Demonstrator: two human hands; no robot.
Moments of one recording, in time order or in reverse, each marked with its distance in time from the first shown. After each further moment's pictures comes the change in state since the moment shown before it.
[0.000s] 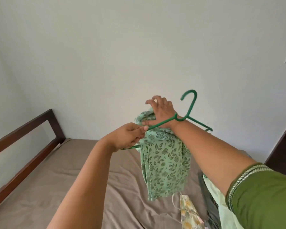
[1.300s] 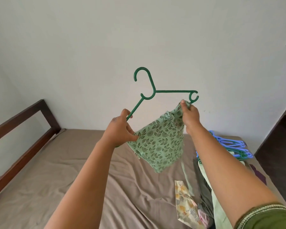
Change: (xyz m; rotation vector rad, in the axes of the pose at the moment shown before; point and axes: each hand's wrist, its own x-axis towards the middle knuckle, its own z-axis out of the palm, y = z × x) left_hand 0.027 -0.043 0.022 0.547 0.386 -0.028; right_hand -0.080 0.057 0.039 1.331 0.359 0.953
